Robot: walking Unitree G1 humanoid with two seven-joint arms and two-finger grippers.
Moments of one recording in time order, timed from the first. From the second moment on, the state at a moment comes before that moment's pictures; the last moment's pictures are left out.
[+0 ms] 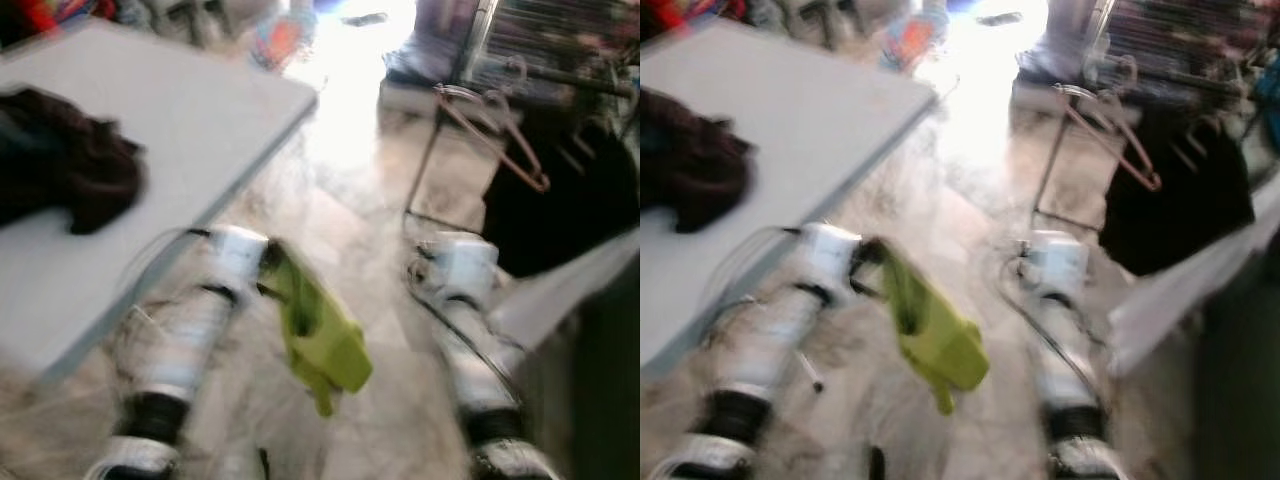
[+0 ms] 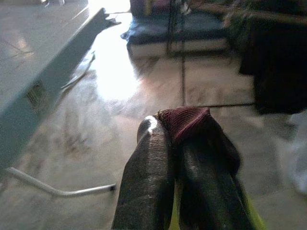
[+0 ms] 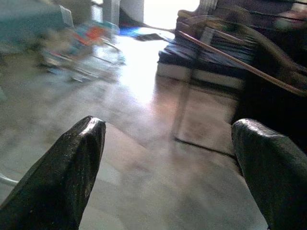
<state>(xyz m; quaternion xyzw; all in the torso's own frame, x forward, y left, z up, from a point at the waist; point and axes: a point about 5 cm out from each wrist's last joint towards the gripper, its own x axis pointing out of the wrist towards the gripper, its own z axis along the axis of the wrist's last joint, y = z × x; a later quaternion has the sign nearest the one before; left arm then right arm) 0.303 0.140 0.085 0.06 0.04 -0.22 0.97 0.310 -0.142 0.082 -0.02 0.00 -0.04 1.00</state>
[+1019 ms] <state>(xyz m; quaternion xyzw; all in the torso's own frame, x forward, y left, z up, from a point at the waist) 0.309 0.121 0.092 0.06 0.03 -0.25 0.97 0.304 -0.157 0.081 -0.11 -0.02 -0.04 0.99</state>
